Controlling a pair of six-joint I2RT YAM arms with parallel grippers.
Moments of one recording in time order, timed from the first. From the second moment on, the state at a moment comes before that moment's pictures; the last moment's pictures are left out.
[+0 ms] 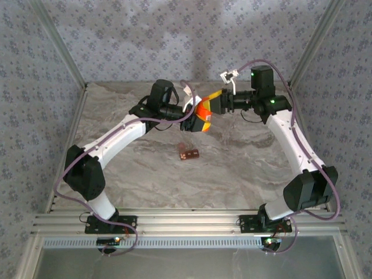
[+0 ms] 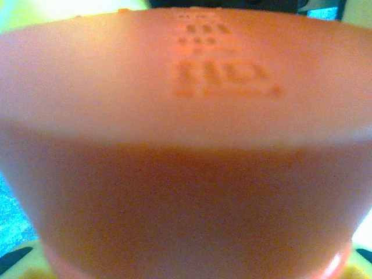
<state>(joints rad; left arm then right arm) -0.63 1.67 1.47 -0.26 0.95 -0.02 0.24 1.49 1.51 -0.52 -1.12 0.08</state>
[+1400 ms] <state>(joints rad) -0.65 1.66 1.46 -0.20 0.88 -0.03 0.20 1.36 1.38 -0.41 -1.06 0.16</state>
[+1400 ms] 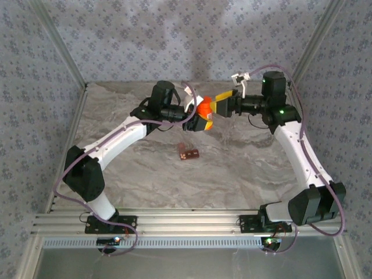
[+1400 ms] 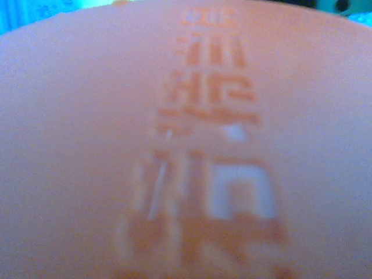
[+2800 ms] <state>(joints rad) -0.63 1.56 1.36 -0.29 0.76 0.04 0.23 1.32 1.08 -0.24 -0.67 0.25</state>
